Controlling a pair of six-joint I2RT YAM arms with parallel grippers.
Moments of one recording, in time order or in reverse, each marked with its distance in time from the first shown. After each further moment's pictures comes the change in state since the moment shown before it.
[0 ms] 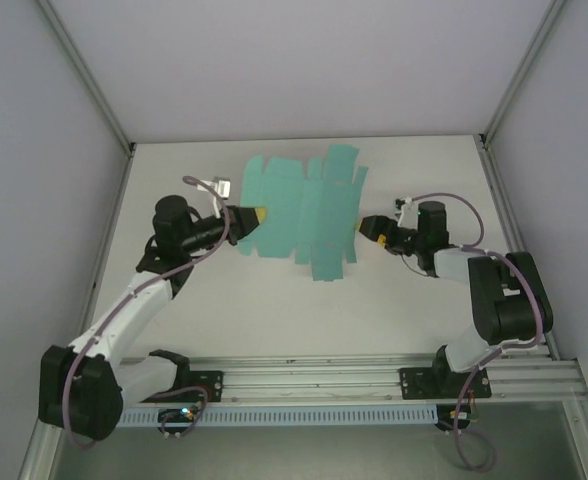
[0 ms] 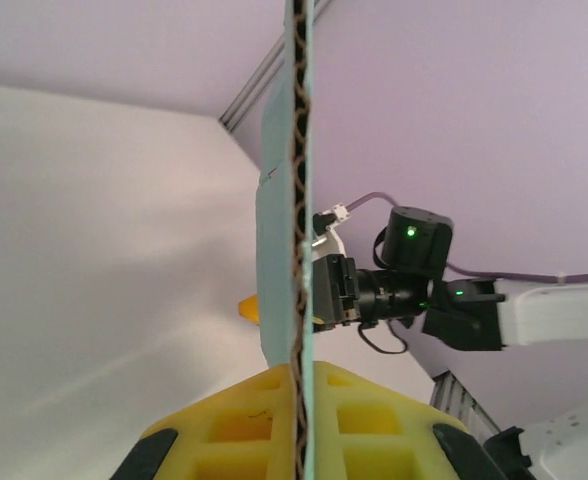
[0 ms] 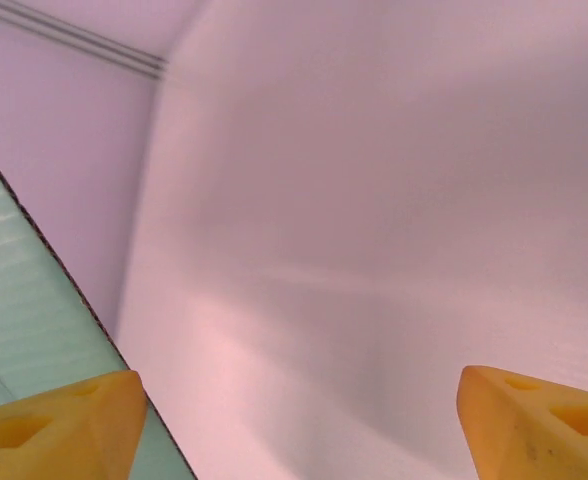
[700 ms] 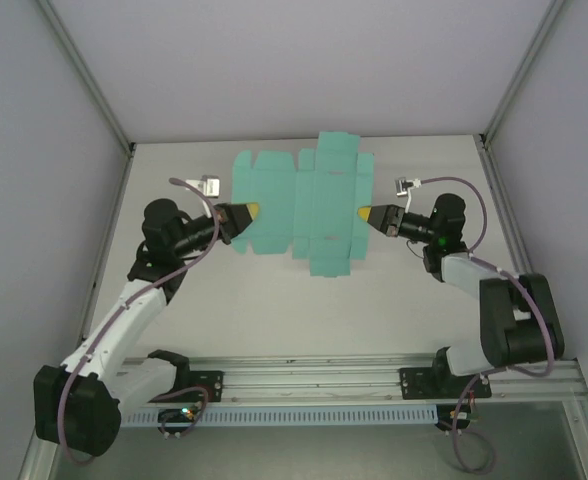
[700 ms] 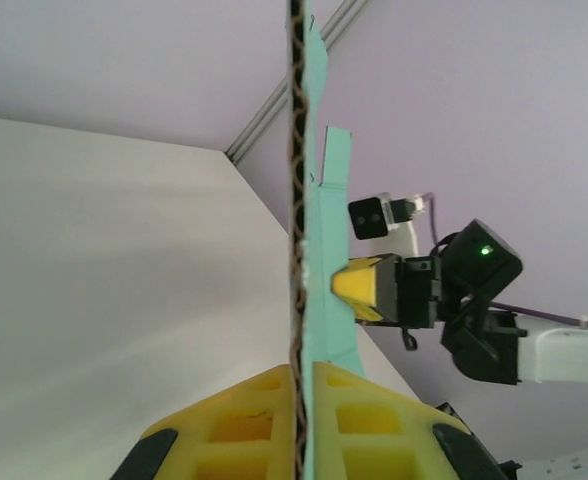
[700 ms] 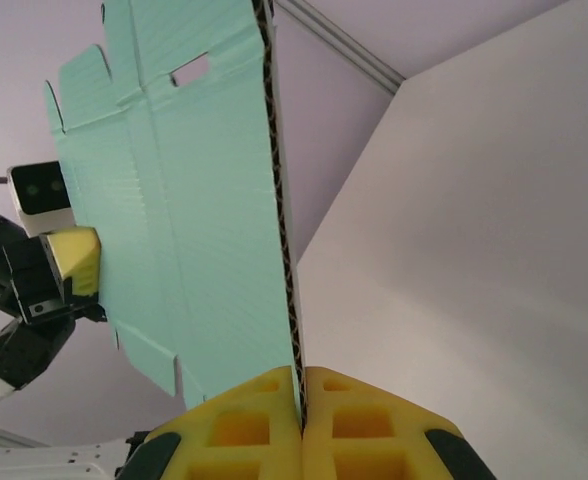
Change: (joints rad) left arm 0.019 -0.069 -0.005 -0.026 -0.060 -0.041; right arm 0.009 -0.173 -0.002 0.259 -0.254 0.132
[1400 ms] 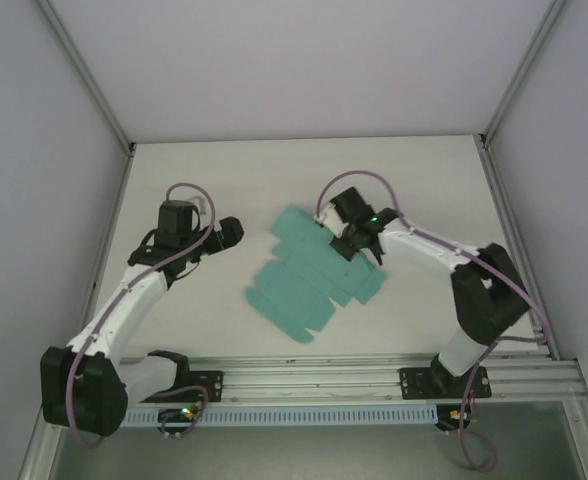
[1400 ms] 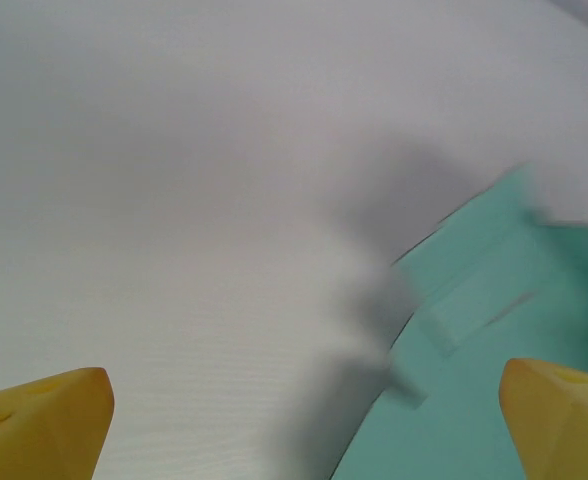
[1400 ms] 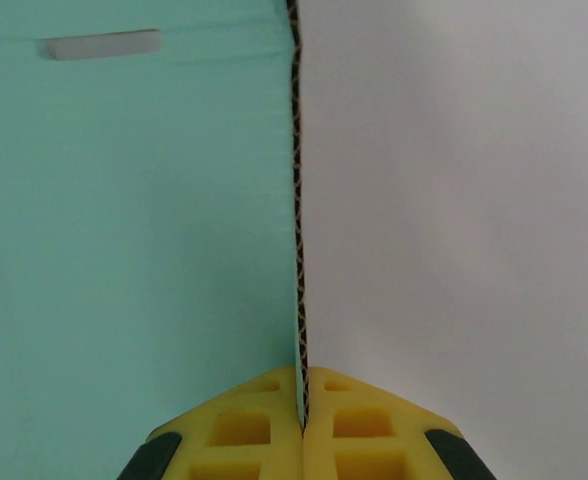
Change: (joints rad) left arm 0.051 0.128 0.089 -0.618 -0.505 0.121; right arm 0.523 0.263 0.524 -1.213 1.213 -1.227
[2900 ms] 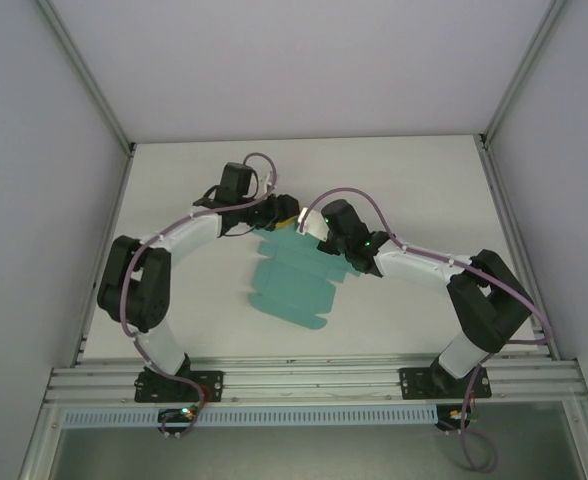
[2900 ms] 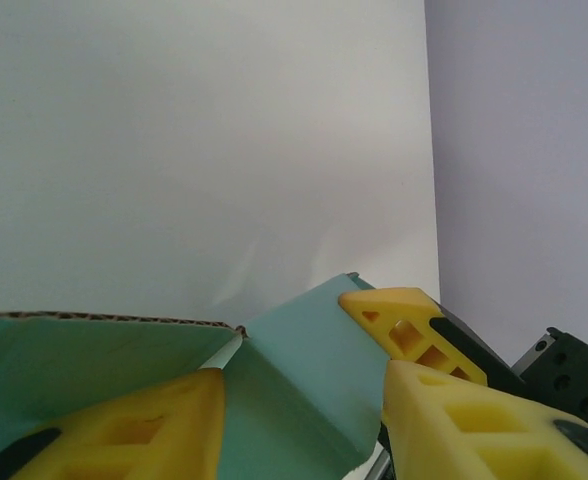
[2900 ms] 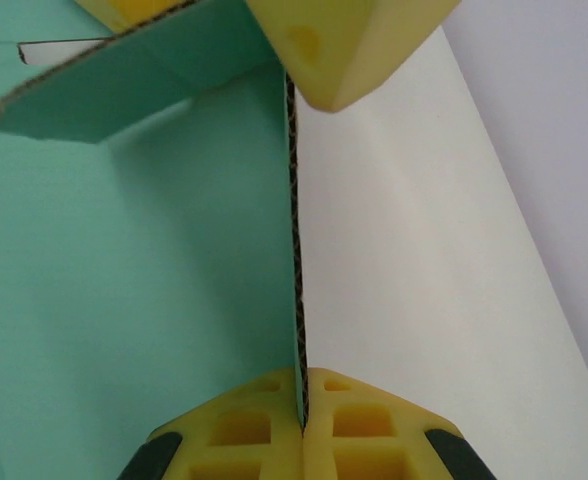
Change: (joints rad) left arm -0.188 0.605 0.382 0.224 0.500 -0.217; right arm 0.089 -0.062 -0.166 0.491 0.095 -0.255
